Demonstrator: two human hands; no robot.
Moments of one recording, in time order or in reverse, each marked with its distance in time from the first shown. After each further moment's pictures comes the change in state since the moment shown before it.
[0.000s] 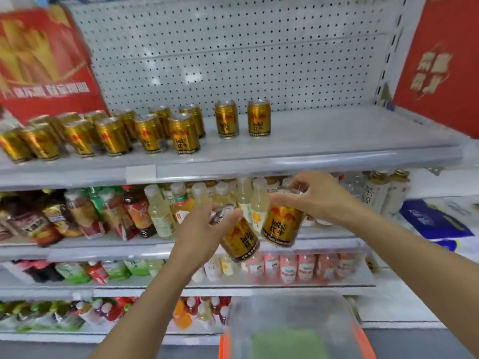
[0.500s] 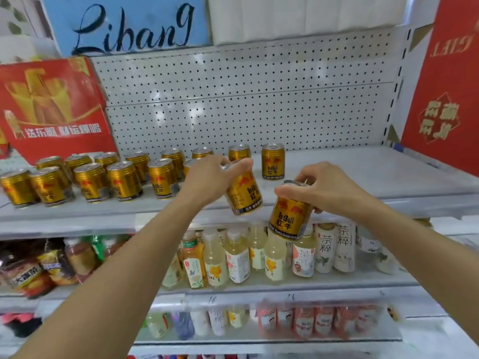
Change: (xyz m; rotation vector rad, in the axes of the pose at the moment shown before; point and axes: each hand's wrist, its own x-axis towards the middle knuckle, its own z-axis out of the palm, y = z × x) left_hand 0.150 0.074 -0.078 0.212 0.039 0.175; right_hand 0.075 -0.059 -0.035 -0.045 0.176 -0.060
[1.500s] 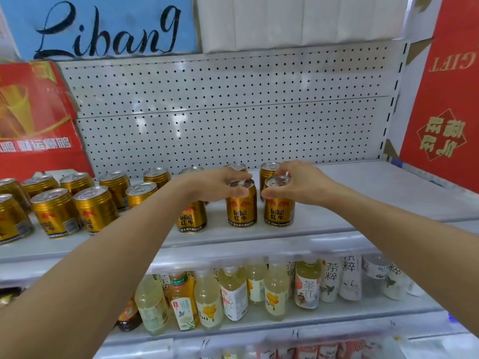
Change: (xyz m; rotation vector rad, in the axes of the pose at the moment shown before) left_hand 0.102 -0.012 -0.003 0.266 -0.595 0.151; right_hand 0.118 0.002 0.021 -0.243 -0.011 0.007
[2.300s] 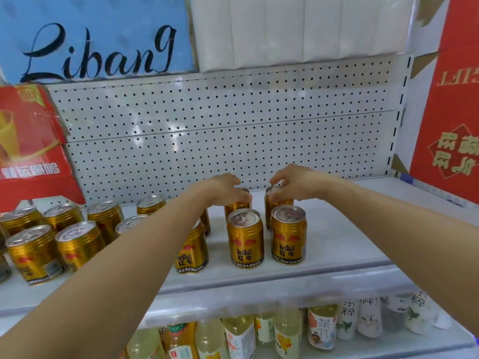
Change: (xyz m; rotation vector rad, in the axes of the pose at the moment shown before) left_hand 0.082 -0.015 -0.023 0.045 0.147 -0.166; right_hand 0.085 0.002 -0.013 -0.037 -0.210 0.098
